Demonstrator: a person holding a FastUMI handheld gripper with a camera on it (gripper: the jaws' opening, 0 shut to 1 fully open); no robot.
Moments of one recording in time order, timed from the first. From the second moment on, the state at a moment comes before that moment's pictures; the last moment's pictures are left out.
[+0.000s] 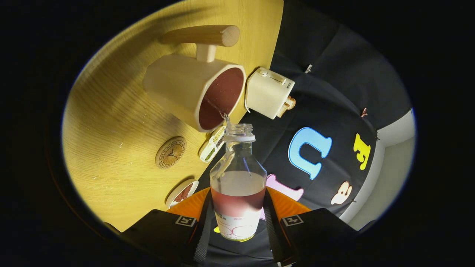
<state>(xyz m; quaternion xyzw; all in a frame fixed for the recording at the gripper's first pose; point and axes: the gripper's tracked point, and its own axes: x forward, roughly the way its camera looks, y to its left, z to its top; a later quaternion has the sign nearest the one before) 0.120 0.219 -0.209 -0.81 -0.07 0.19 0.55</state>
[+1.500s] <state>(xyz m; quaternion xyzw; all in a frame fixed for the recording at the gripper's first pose) 0.092 0.214 -0.230 -0.65 0.02 0.20 0.73</state>
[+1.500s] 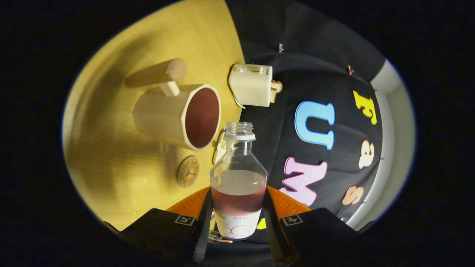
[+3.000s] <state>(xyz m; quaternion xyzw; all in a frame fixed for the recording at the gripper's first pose) 0.205 0.204 -0.246 0.06 0.11 0.17 0.98</state>
